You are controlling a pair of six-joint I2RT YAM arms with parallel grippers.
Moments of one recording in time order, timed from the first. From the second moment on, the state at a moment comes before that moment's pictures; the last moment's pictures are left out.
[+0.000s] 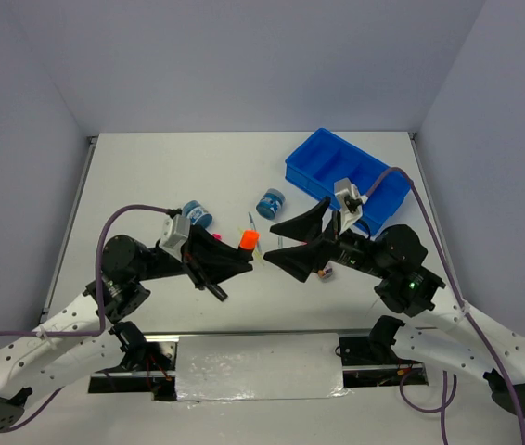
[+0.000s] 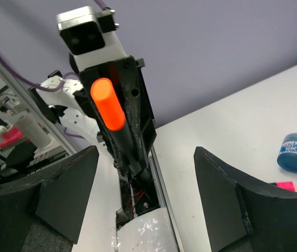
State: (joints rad) left arm -0.79 0.72 0.65 0.39 0.66 -0.35; right arm 0.89 0.71 0.78 0.20 -0.36 0.50
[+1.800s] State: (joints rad) left arm -0.69 1.02 1.04 -0.58 -0.37 -0.55; right arm 0.39 1.29 1.17 -0.13 0.31 0.63
